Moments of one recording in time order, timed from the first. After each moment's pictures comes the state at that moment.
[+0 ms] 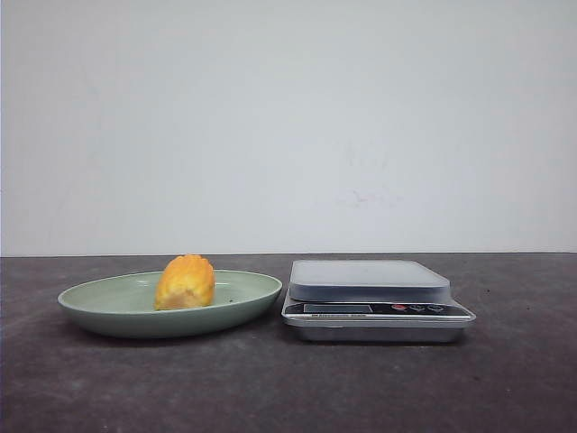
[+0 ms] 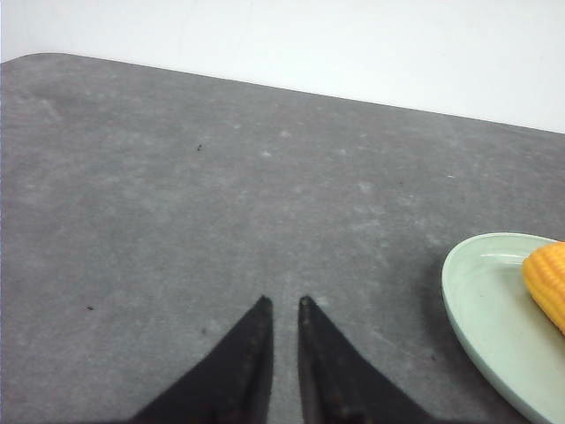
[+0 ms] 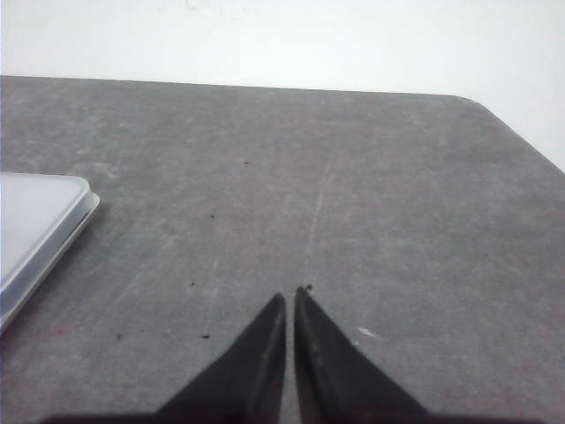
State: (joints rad) left arm 0.01 0.00 0.03 -0.18 -0.05 -0.14; right arm -0.04 0.01 0.02 -0.17 -0.05 0.00
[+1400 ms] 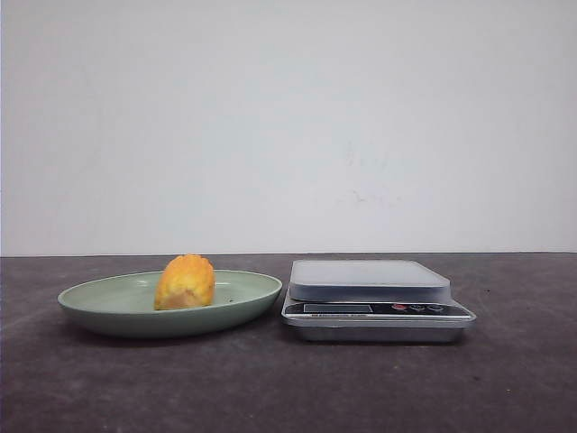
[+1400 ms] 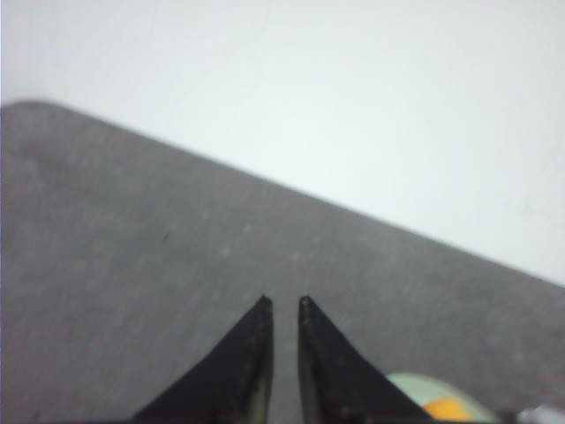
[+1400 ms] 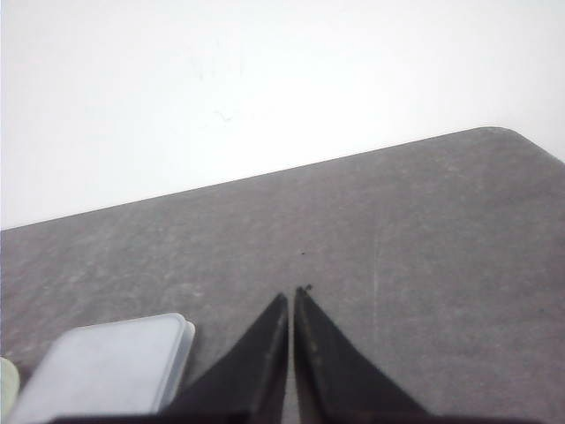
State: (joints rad) left arm 0.01 0.28 0.45 -0.23 -0.03 -0.34; right arm -0.04 0.21 0.40 -0.30 -0.10 0.28
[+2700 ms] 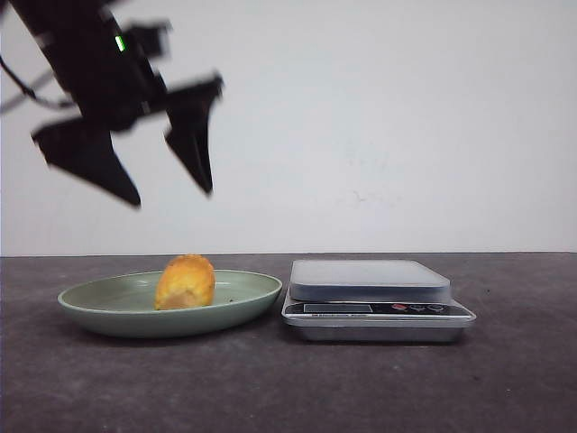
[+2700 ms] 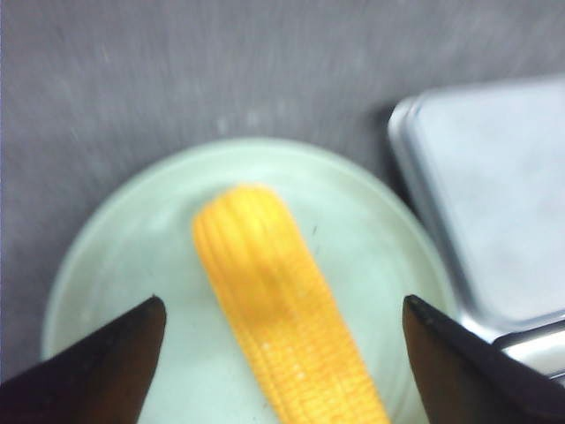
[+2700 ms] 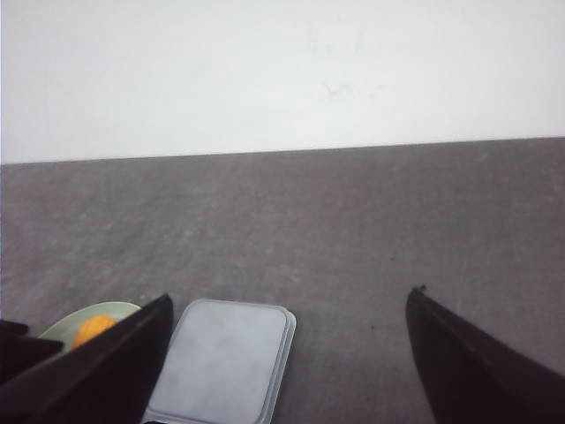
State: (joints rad) left arm -0.53 1.51 1.03 -0.37 -0.08 -0.29; right arm 0.05 0.69 1.11 -0.71 -0.24 0.18
